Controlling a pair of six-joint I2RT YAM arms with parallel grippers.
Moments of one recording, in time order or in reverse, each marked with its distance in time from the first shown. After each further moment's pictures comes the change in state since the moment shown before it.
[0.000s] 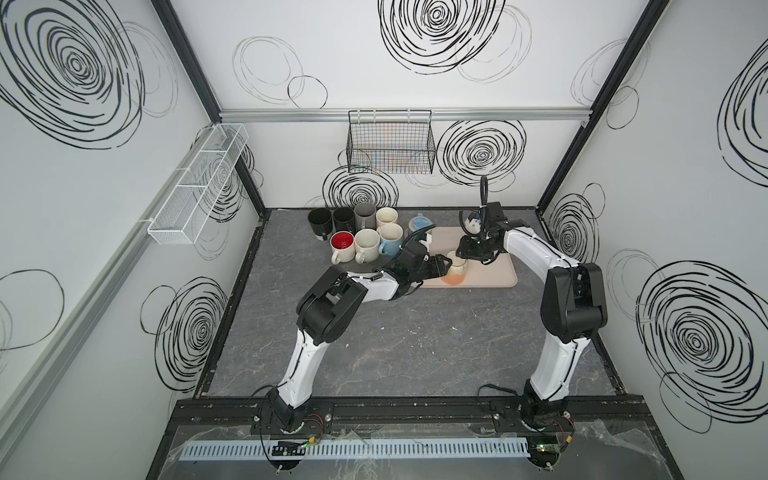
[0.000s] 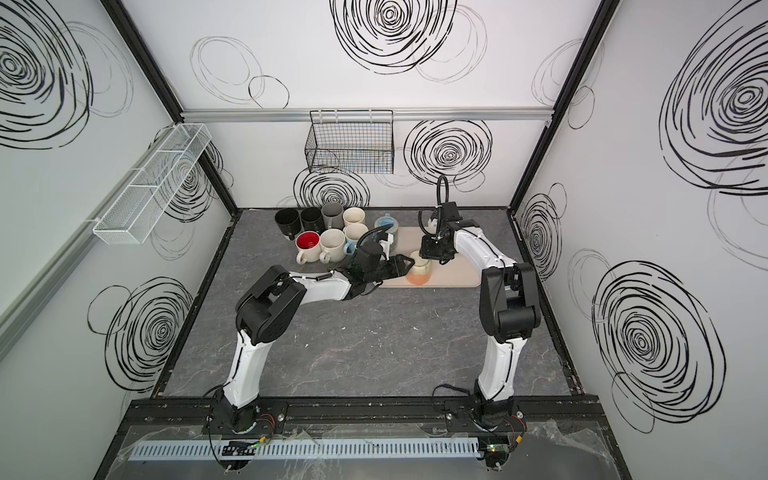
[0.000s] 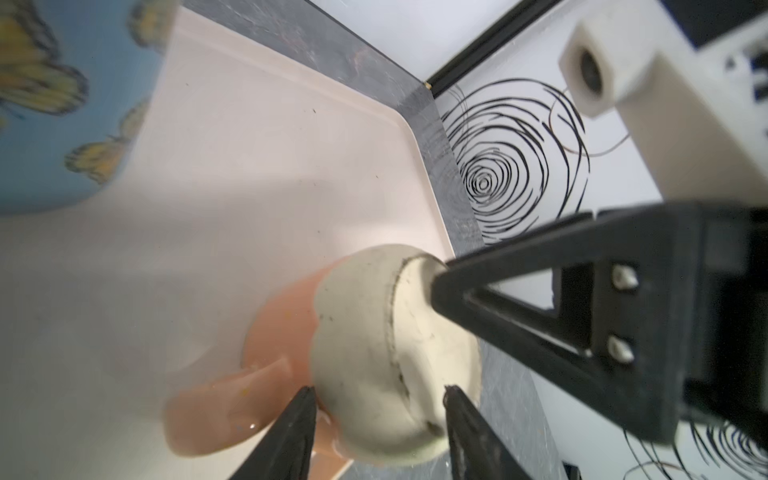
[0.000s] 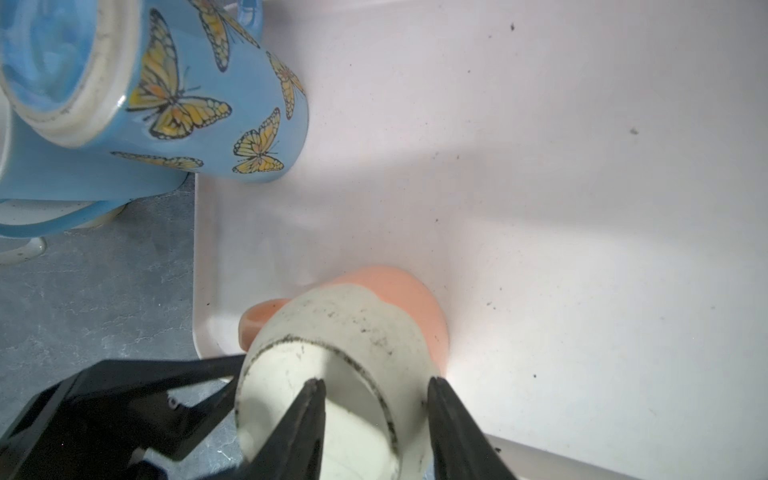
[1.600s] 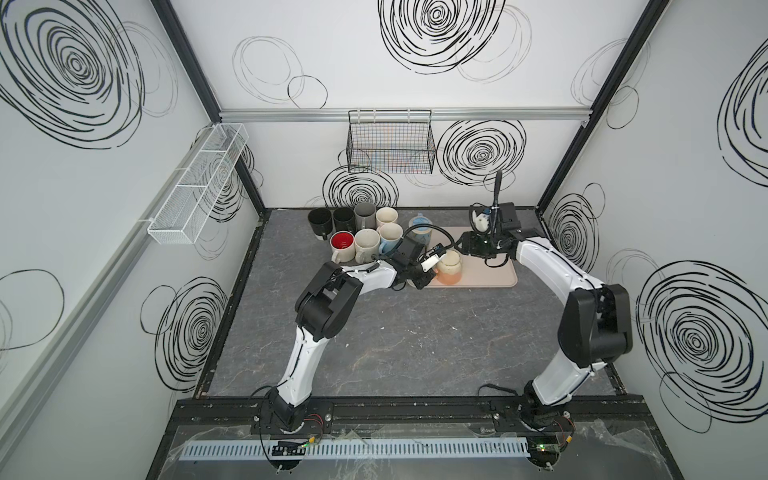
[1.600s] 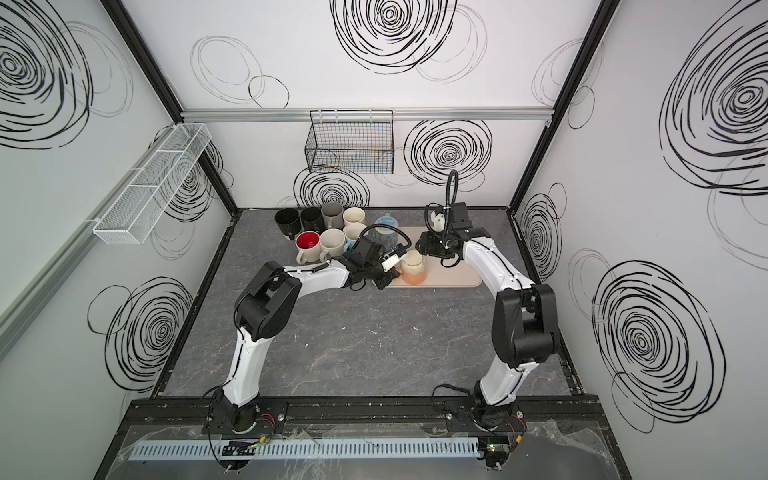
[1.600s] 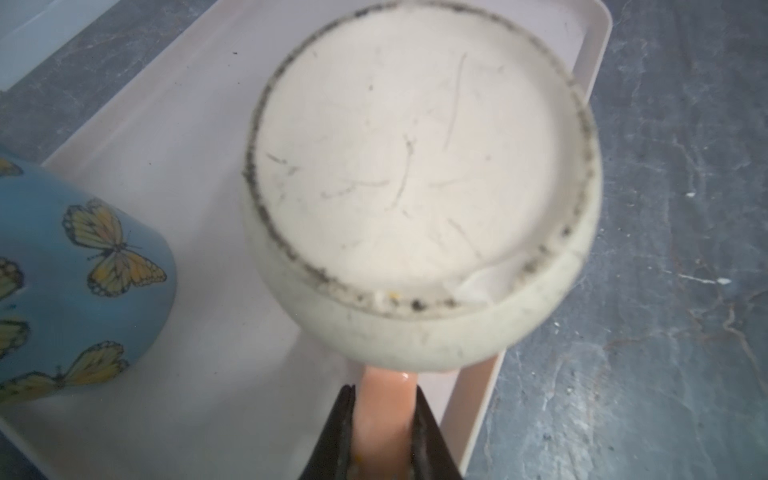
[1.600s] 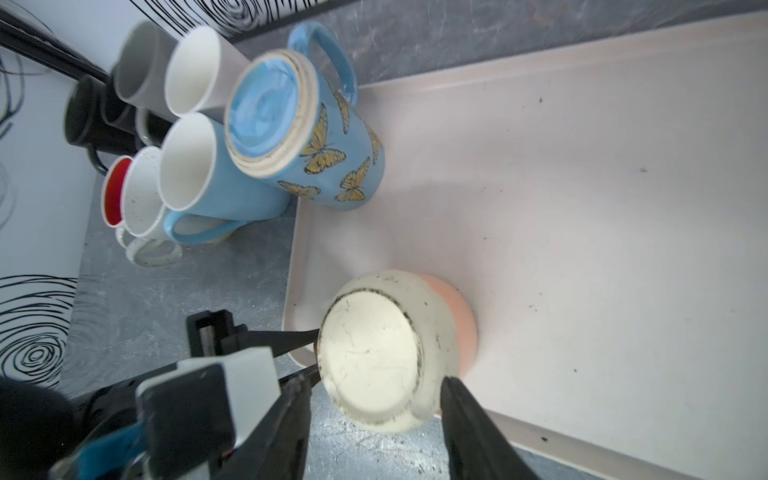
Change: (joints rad) left arm 0.051 0.027 0.112 -0.412 0.063 1.021; right arm -0.019 -0.272 -0.211 0.197 -0.094 0.129
